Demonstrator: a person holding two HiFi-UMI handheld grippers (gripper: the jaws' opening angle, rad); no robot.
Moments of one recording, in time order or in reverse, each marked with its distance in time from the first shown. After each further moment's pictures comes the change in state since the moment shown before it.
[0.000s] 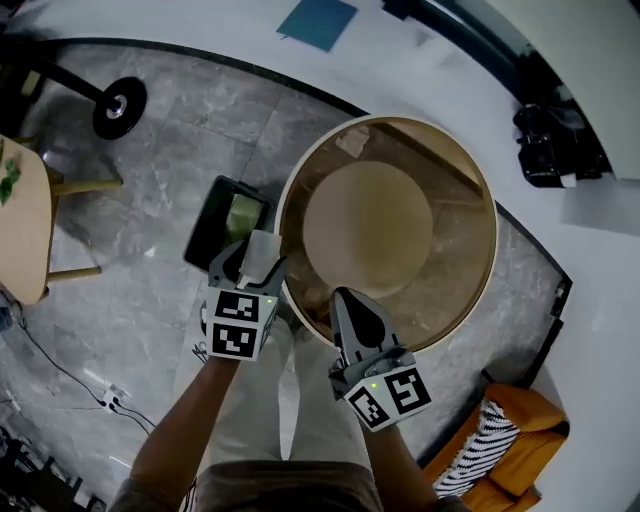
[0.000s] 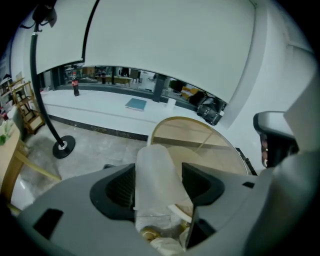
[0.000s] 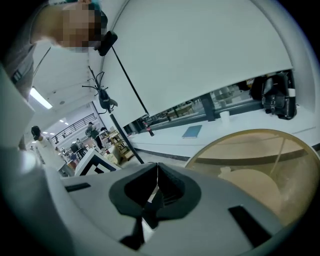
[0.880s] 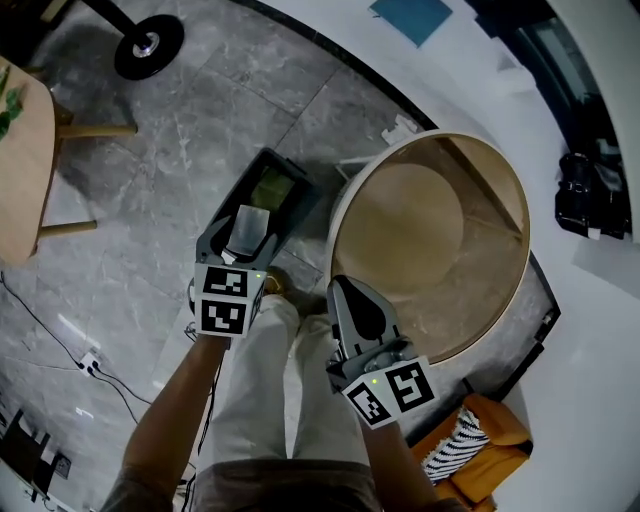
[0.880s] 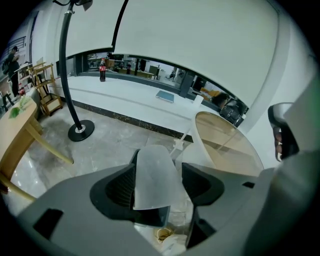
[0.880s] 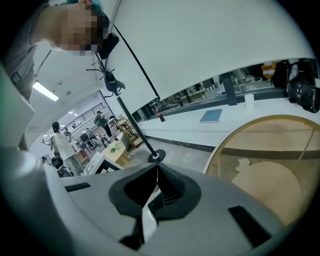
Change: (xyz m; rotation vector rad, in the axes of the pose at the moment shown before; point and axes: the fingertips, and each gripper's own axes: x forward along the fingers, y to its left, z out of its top) left arm 0.011 0.145 -0.059 -0.147 0.016 0.099; right arm 0.109 0.068 -0.048 -0.052 0.146 0.095
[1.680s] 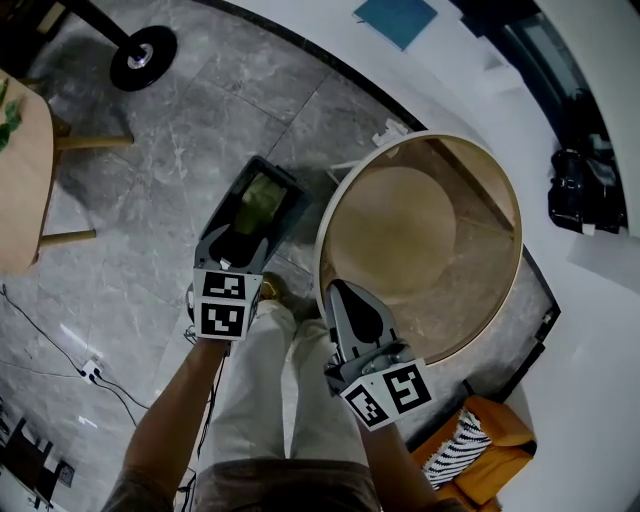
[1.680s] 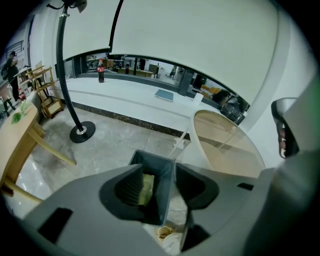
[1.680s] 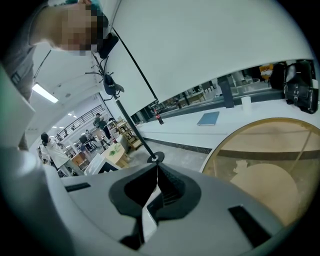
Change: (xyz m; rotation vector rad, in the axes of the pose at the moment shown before) left arm -0.003 -0.008 0.002 0.010 0.021 0.033; right arm -0.015 -0.008 0.008 0.011 -0.016 -0.008
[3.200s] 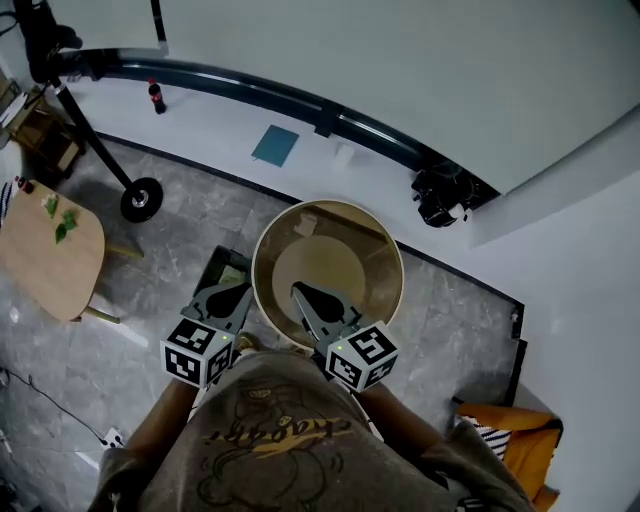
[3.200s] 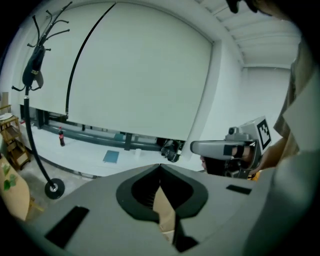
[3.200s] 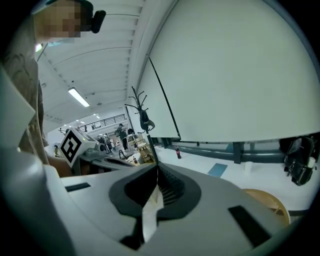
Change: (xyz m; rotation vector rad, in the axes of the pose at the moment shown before) left arm -0.400 -0.265 0.153 0.284 -0.387 -0.377; right arm -0.296 0.126 0.195 -0.233 -0.226 0.149
